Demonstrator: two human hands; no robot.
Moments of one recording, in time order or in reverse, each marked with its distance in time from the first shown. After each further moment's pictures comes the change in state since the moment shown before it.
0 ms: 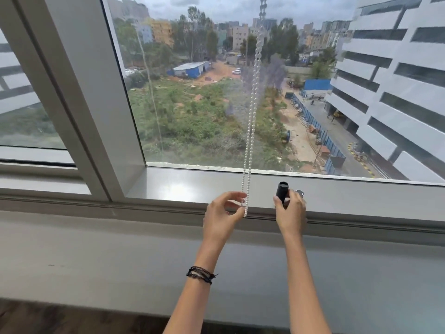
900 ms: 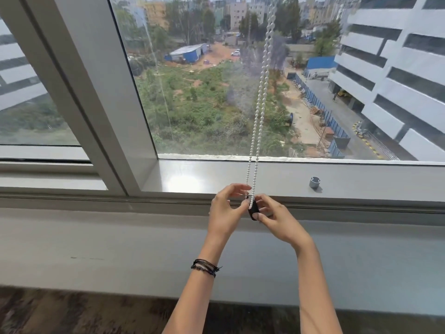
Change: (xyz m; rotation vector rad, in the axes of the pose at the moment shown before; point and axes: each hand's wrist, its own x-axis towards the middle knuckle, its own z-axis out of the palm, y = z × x) left_hand -0.001 -0.011 -0.031 -0.018 -0.060 0.027; right_hand -0.054 -0.035 -0.007 0.268 -0.803 -0.204
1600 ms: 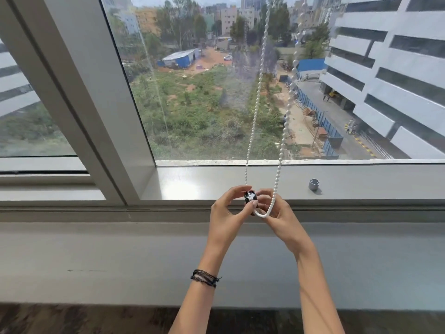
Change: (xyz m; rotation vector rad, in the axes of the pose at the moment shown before) left_hand -0.004 0.006 -0.007 -0.137 -0.022 0.085; right_hand 0.000 -0.007 0.008 0.549 0.111 -0.133
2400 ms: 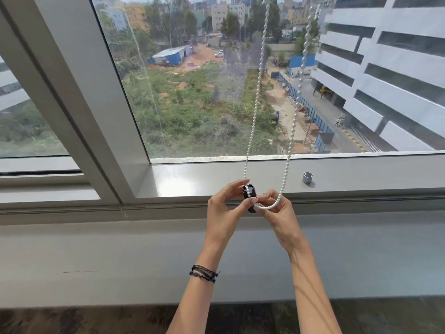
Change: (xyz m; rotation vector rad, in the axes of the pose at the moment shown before) left_hand -0.003 0.004 -0.001 -0.092 -0.029 0.011; right_hand -0.012 -0.001 0.006 0.146 0.147 0.002
